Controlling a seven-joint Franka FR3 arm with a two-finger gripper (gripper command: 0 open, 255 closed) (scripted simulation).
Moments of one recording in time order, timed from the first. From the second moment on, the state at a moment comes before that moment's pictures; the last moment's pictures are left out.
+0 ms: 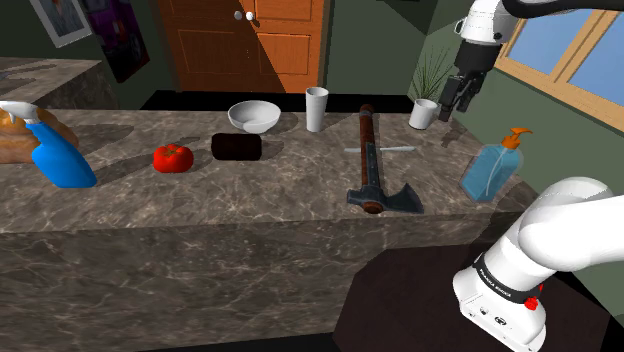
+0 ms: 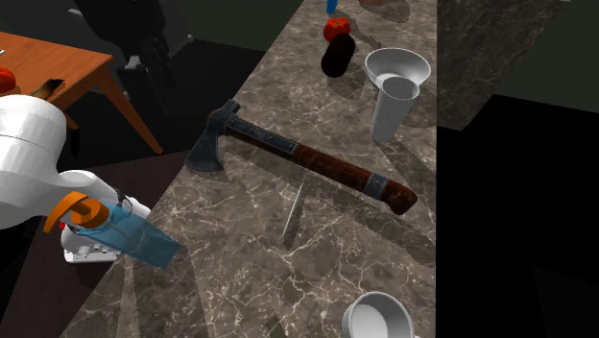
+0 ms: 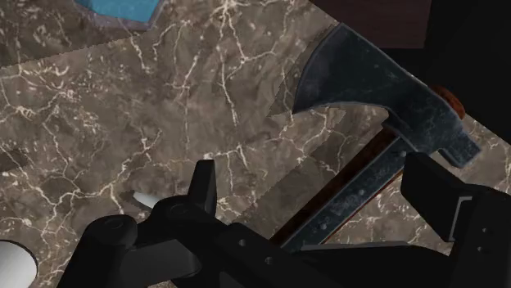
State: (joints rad) arm 0.01 -0.78 -0.07 -2.39 -0.05 1.55 -0.07
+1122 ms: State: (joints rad) arm 0.15 -0.28 -0.33 -2.31 -0.16 1.92 -0.81
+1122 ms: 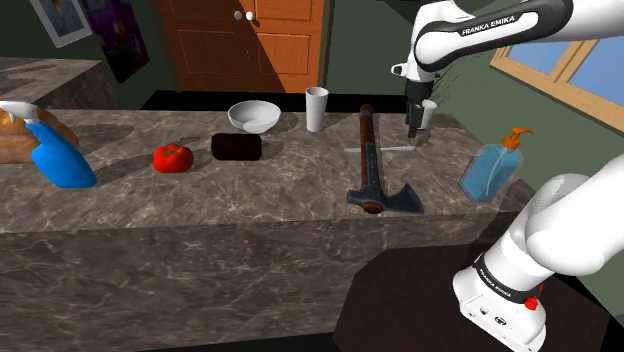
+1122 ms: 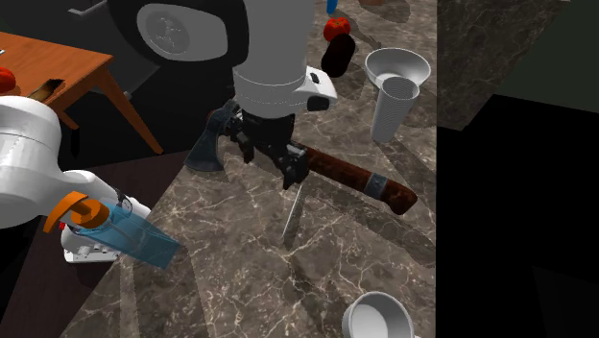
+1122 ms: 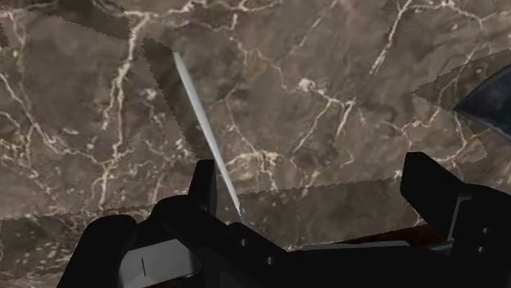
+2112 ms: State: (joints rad) arm 0.19 0.03 -0.36 -2.25 -0.11 2.15 -1.13
